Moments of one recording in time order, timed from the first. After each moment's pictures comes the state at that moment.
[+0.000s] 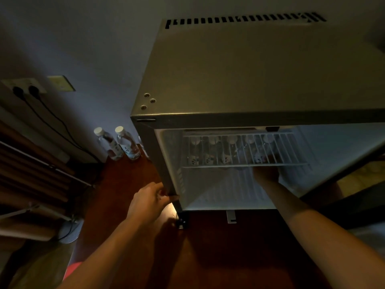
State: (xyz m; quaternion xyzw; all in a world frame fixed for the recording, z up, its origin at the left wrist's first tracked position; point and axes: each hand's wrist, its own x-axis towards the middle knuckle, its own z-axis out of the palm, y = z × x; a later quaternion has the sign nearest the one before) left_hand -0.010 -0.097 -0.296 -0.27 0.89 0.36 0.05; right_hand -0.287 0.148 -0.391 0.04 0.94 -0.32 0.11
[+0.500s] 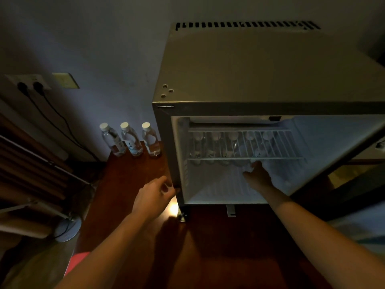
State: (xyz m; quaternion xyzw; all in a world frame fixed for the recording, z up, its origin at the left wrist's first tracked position) left_hand 0.005 -0.098 -0.305 -0.26 0.90 0.35 0.02; right_hand -0.227 0.147 -0.356 -0.01 0.92 -0.33 0.20
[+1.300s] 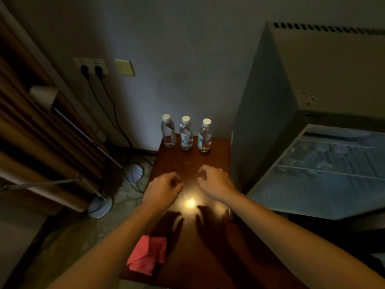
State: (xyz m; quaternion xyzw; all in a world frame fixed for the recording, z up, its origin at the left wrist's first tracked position) left_hand 0.102 -0.240 -0.312 -0.31 0.90 0.30 -0.01; right_hand -0.036 -0.109 -0.288 -0.32 0.89 -0.20 0.26
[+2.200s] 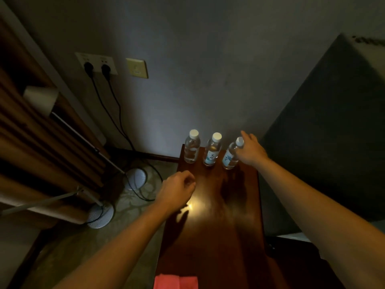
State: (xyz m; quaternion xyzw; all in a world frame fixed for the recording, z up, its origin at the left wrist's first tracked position) left_hand 0.065 -0.376 -0.333 -0.26 0.89 0.37 -0.02; right_hand -0.175 -0.246 -0.293 -0.19 0.95 -0.16 0.20
